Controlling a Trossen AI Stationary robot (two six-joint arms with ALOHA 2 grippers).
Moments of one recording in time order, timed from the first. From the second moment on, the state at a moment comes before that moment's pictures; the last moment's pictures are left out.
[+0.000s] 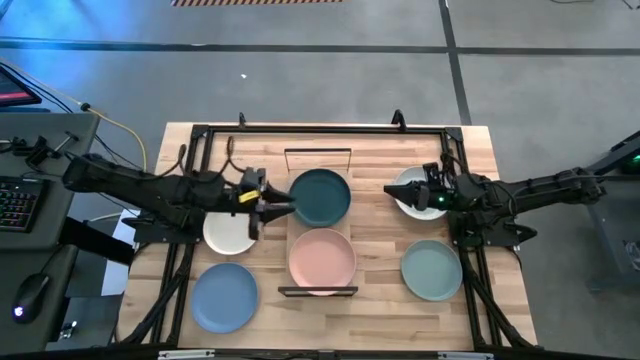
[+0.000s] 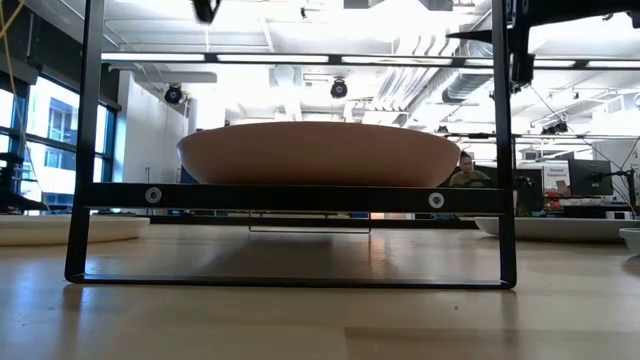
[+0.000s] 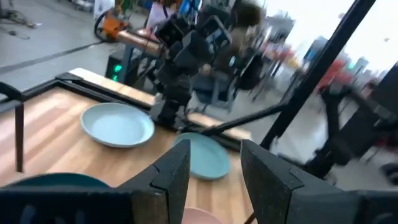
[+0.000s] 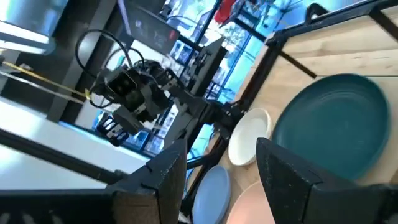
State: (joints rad) left arm -0.18 0.99 0.74 0.18 -0.18 -0.40; right arm 0.13 0.68 0.47 0.17 0.33 1.06
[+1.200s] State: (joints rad) left arm -0.18 0.82 0.52 0.44 -0.33 -0.43; right arm 0.13 0.74 0.47 0.21 0.31 1.01
